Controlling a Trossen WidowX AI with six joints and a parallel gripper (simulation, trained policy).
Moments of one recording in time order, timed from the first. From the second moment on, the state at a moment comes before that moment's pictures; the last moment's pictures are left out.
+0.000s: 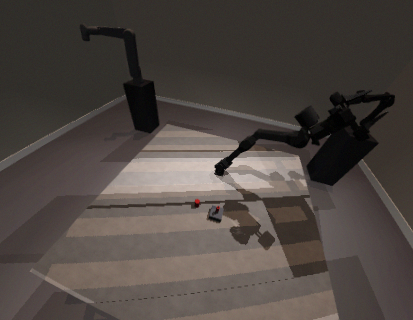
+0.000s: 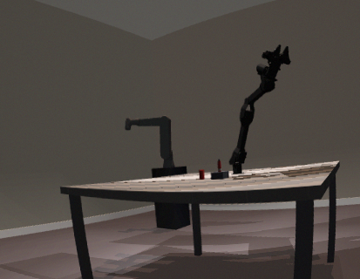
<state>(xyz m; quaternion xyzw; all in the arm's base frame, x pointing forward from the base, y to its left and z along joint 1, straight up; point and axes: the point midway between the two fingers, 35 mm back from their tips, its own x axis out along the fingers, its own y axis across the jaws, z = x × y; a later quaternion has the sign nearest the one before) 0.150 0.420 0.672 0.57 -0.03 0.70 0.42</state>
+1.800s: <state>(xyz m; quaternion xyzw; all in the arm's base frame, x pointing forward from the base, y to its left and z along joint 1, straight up) 0.204 0.391 0.635 0.51 0.17 0.60 0.59</state>
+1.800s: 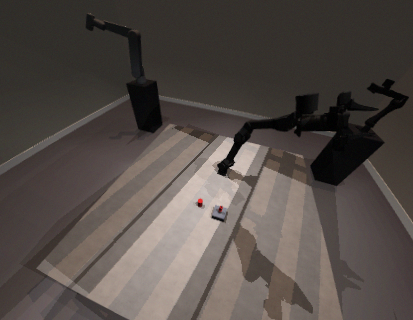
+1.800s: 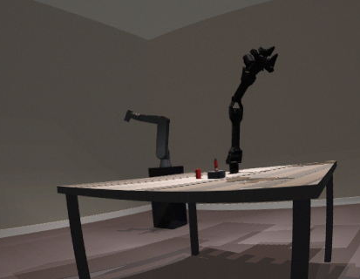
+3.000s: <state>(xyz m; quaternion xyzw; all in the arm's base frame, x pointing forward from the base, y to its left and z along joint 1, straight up) 0.255 0.352 0.556 0.46 0.30 0.48 0.68</state>
